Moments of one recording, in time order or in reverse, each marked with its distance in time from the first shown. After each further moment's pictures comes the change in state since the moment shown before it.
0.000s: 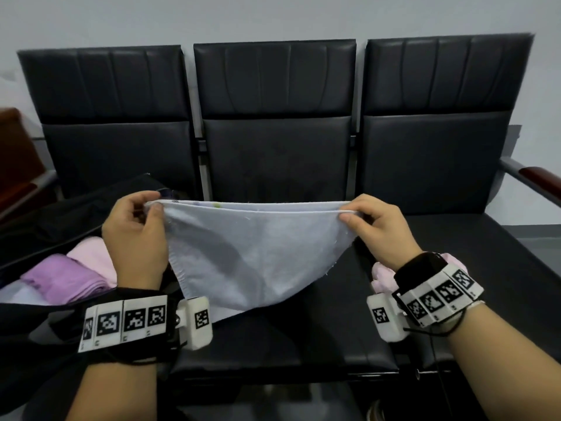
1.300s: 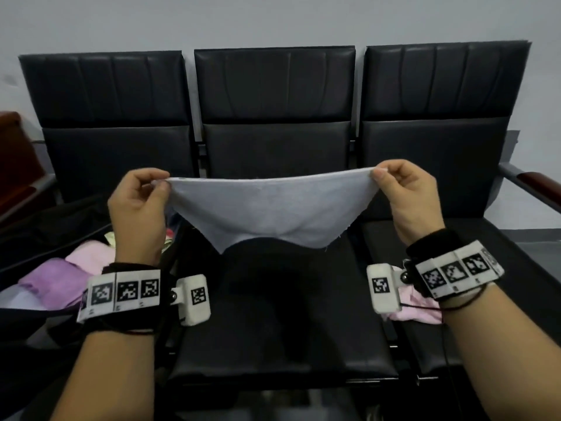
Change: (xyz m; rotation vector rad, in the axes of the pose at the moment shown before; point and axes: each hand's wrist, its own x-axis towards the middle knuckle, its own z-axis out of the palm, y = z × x) left_hand 0.032 0.008 0.015 -0.202 -0.144 0.053; right_hand 0.041 -0.004 -0.030 0.335 0.349 0.076
